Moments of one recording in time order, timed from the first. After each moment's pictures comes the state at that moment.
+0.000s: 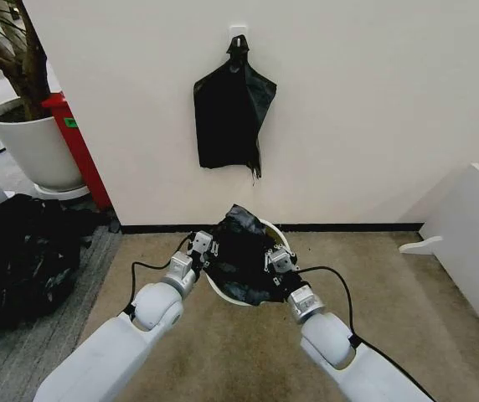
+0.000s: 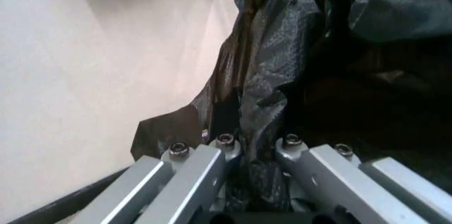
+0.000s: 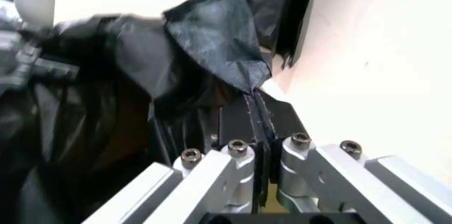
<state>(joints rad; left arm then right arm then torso) 0.93 -1.00 0.05 -1.76 -0.39 0.15 -0.14 -1.06 1.09 -0.08 1.81 0.05 0.04 0.29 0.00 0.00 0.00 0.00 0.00</state>
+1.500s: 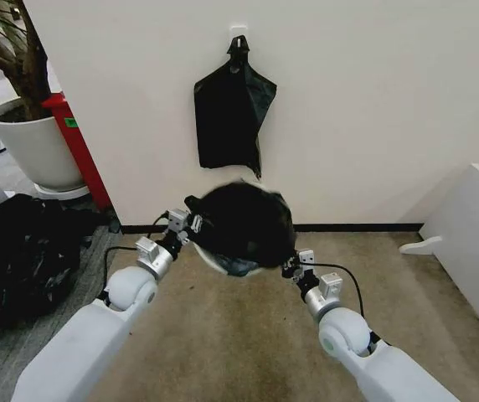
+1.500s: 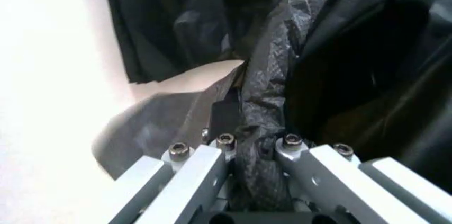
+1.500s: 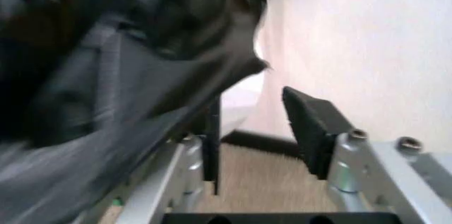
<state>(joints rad) 0.91 -0.98 -0.11 -1.66 -0.48 -0.13 0.09 -1.08 1.01 -0.02 1.77 0.49 0.07 0.20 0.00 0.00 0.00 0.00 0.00</state>
